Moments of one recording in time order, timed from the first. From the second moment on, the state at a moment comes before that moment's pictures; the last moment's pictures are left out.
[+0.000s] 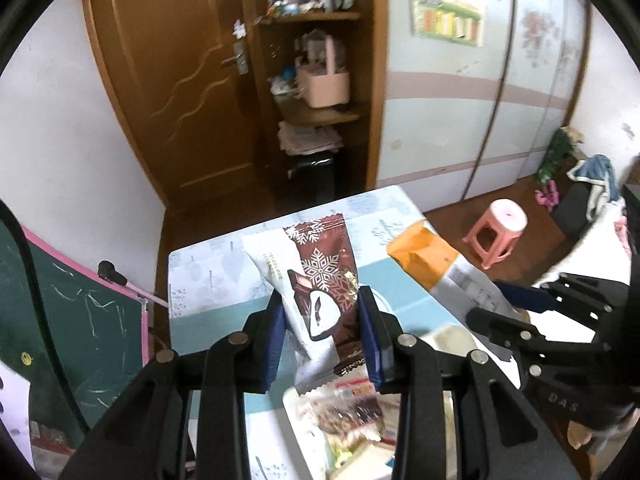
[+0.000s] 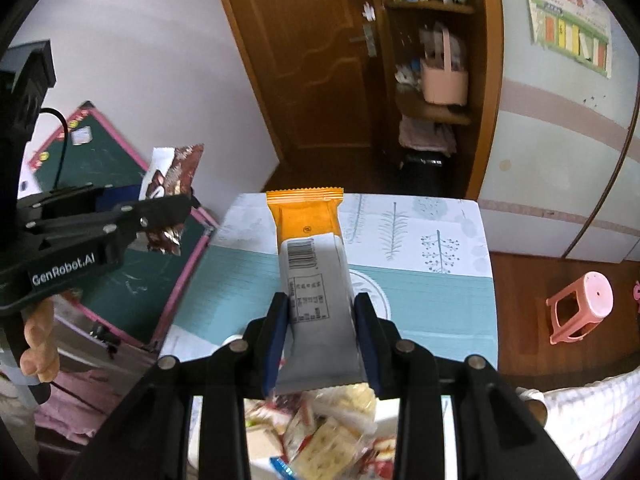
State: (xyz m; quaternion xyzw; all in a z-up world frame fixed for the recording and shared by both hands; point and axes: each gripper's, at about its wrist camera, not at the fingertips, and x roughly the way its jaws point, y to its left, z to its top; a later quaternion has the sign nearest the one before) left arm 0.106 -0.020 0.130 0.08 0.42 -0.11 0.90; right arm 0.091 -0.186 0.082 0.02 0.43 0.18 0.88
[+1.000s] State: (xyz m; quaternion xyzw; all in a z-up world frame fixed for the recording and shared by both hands) left arm -0.010 -0.014 -0.030 0.03 0.45 -0.11 0.88; right arm -0.017 -0.160 -0.015 0.10 0.45 0.18 0.87
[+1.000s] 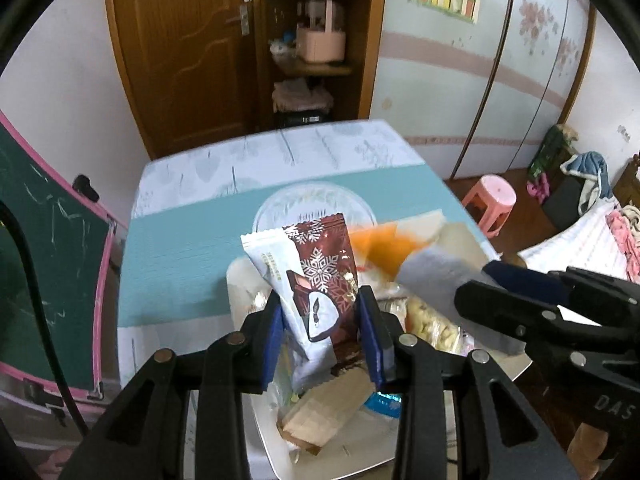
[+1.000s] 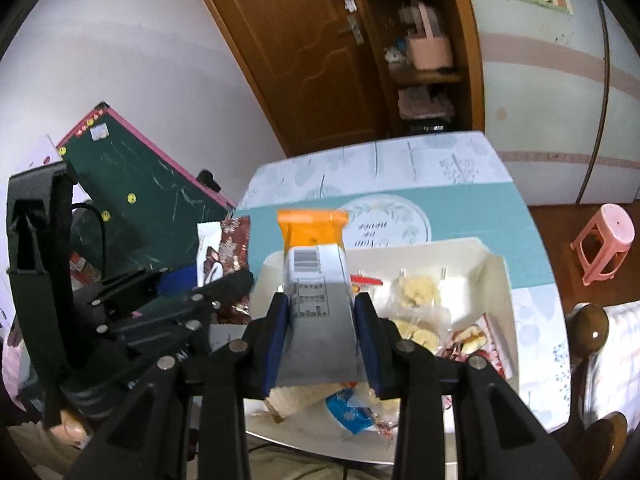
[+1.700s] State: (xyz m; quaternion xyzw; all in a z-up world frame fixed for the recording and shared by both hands) left arm -0.009 -0.011 -0.041 0.01 0.48 -0.10 0.87; right arm -0.012 -0.161 -0.022 0.11 0.46 0.16 0.87
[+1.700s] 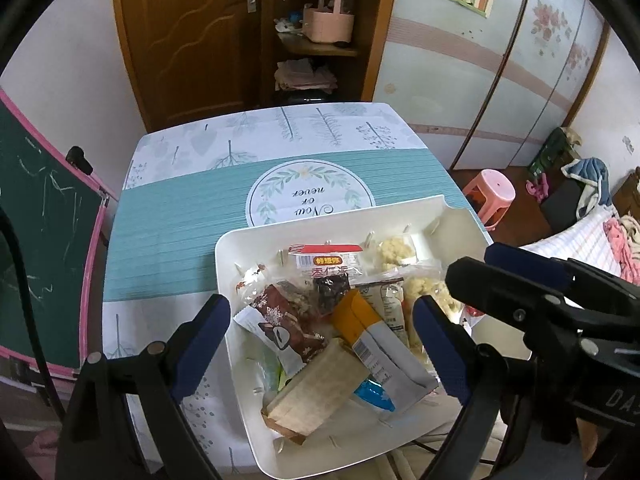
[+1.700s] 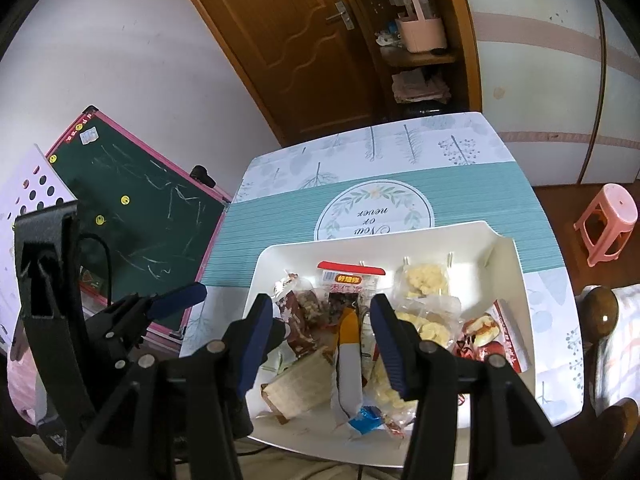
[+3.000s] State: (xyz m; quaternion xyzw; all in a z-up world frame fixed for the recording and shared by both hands) left arm -0.038 0.005 -0.004 -0.02 0.40 0.03 0.92; right arm -0.034 -0.156 0.008 0.04 0.40 0.10 0.91
